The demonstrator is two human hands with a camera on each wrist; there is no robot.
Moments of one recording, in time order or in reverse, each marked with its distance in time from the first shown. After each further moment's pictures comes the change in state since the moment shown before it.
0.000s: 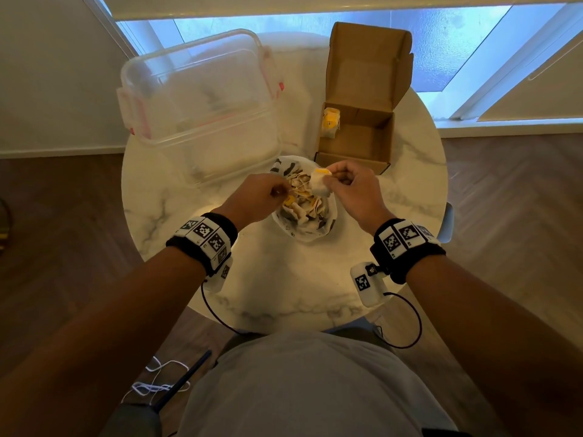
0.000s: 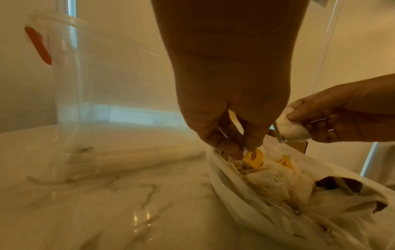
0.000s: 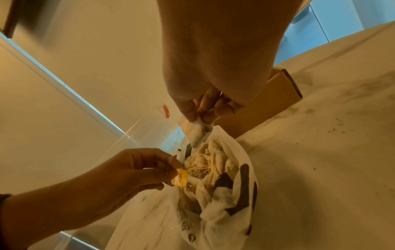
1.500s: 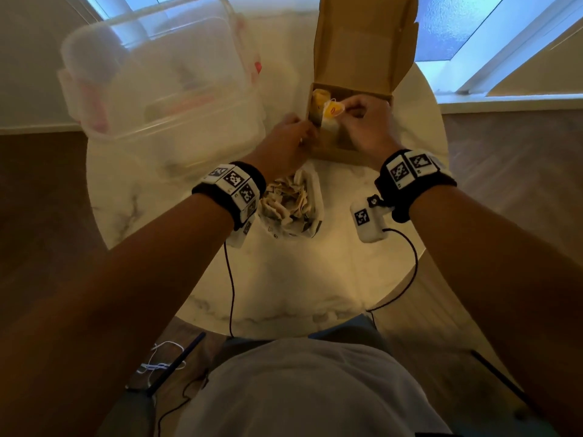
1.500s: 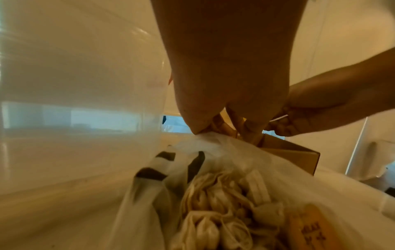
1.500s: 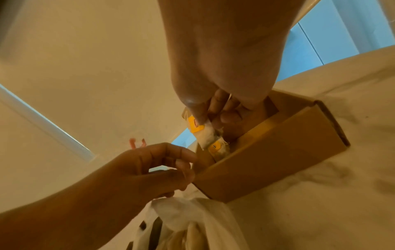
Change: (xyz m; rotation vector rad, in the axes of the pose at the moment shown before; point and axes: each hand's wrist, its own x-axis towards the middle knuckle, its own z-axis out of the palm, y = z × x) left_hand 0.110 0.040 0.015 0.026 0.007 0.111; right_hand 0.121 -0.006 -0.036 -0.141 0.097 0.110
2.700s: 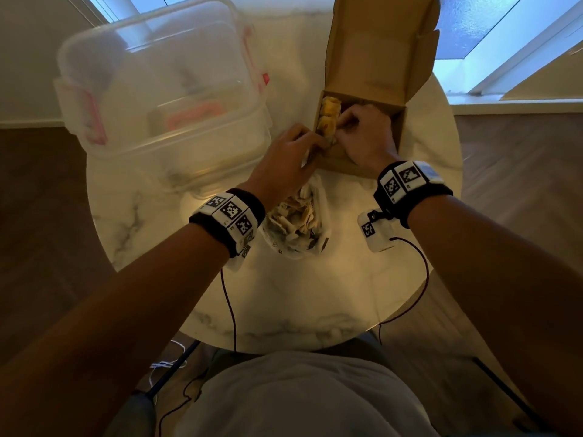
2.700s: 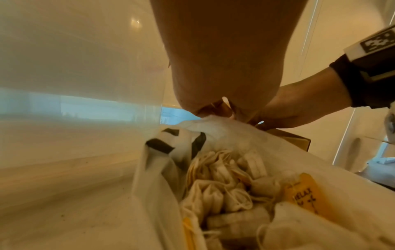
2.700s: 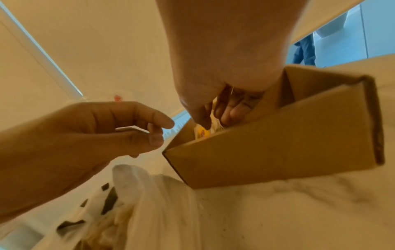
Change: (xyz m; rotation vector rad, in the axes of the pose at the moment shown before) left_hand -0.011 -0.003 0.004 -0.037 0.178 0.112; right_hand 0.028 0.016 0.022 -0.319 -0.074 -0.275
